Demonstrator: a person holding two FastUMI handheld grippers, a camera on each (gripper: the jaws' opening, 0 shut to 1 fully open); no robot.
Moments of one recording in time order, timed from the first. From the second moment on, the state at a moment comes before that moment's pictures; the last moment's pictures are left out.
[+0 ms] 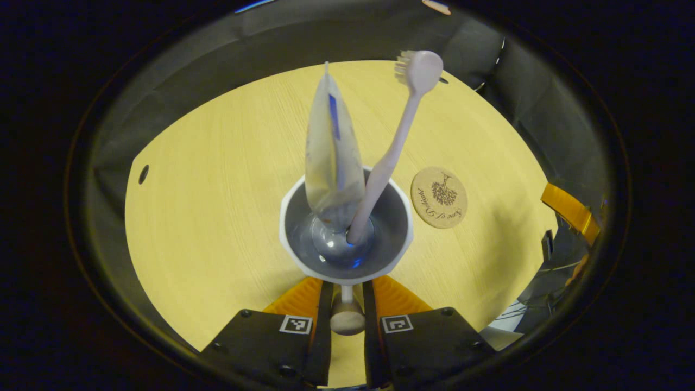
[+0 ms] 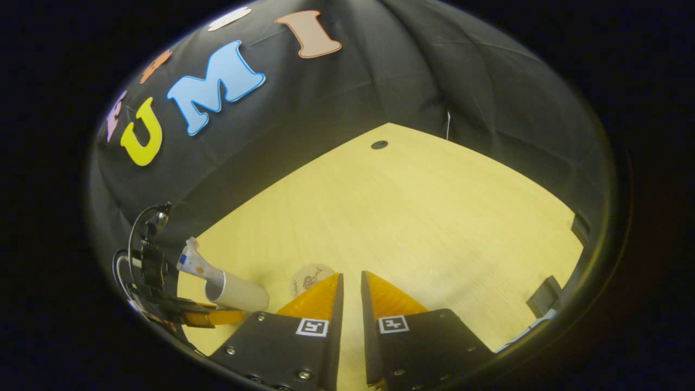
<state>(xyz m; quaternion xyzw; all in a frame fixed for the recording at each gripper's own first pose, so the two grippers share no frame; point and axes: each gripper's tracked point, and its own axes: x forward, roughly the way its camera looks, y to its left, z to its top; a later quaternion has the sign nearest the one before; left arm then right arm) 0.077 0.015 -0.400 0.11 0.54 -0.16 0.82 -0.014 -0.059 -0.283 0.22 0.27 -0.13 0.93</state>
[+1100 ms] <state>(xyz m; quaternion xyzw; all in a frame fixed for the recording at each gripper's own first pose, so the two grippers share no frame) 0.099 -0.081 -0.394 0.16 0.52 -0.25 0.80 -0.056 -0.126 -0.282 0.26 0.27 -0.18 0.91</state>
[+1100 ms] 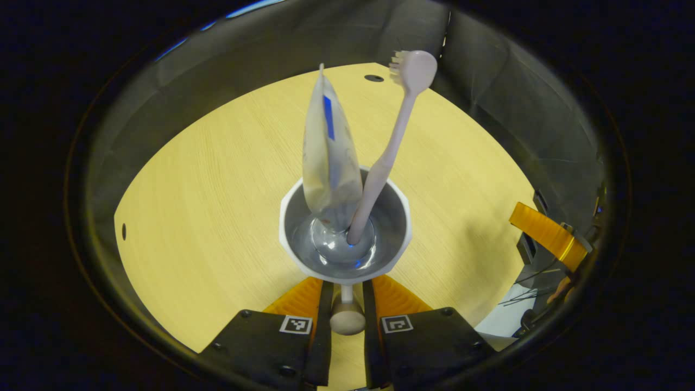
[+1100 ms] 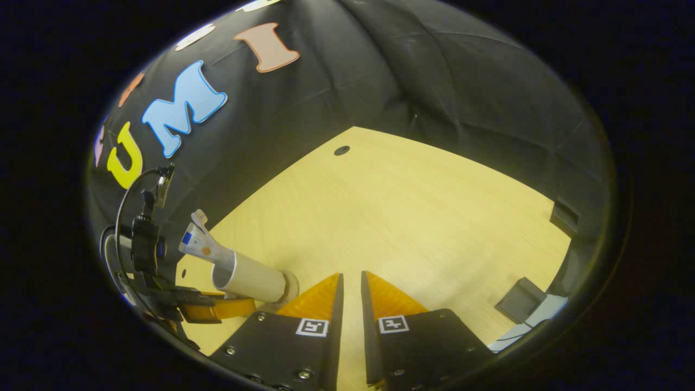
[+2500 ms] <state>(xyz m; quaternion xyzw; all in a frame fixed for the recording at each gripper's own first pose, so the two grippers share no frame) -0.004 0.022 -0.111 0.03 0.04 -0.07 1.00 -0.007 -0.068 -0.046 0.04 0.08 0.05 0.99</state>
